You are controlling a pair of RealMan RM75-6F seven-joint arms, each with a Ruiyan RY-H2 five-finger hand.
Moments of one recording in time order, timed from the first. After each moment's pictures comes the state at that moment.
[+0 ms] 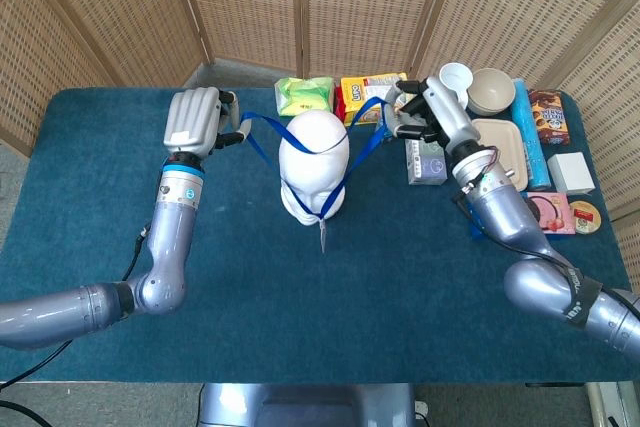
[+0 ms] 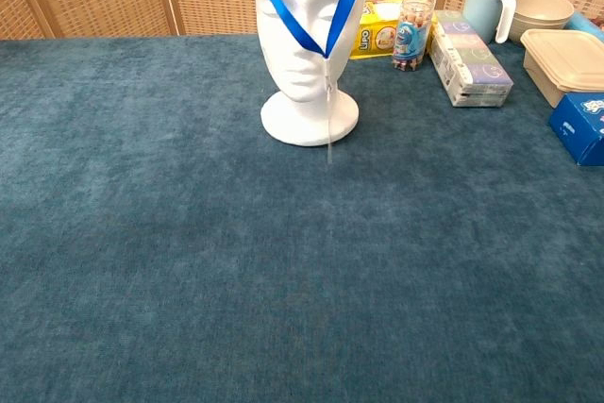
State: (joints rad) left arm -1.03 -1.46 -0.55 -1.57 0.56 1.20 0.59; right arm 0.92 -1.05 0.58 -1.66 -0.65 0.68 0.28
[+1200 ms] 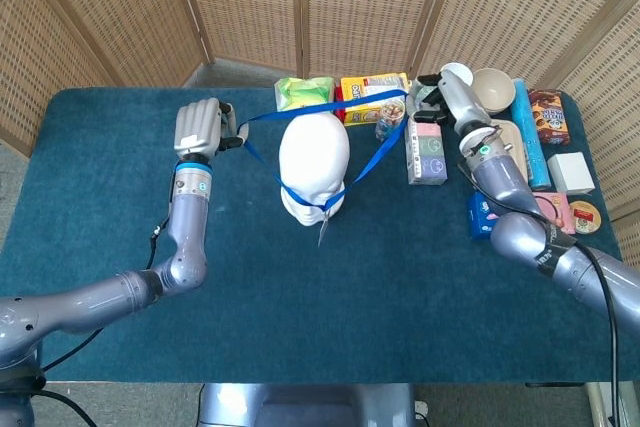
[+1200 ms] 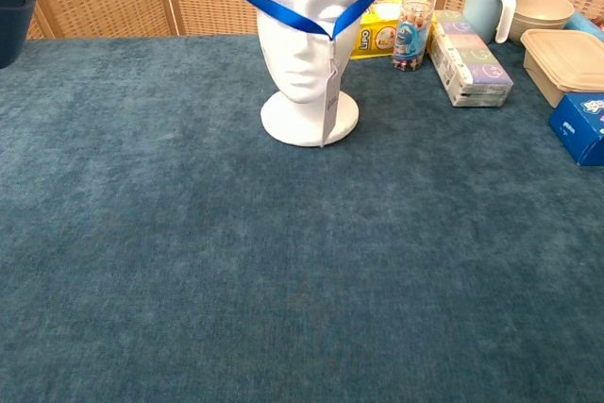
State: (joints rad) left arm -1.10 -1.64 -0.51 -1.22 0.47 1.09 0.53; right arm 1.08 -1.16 0.40 -1.30 -0.47 0.54 0.15
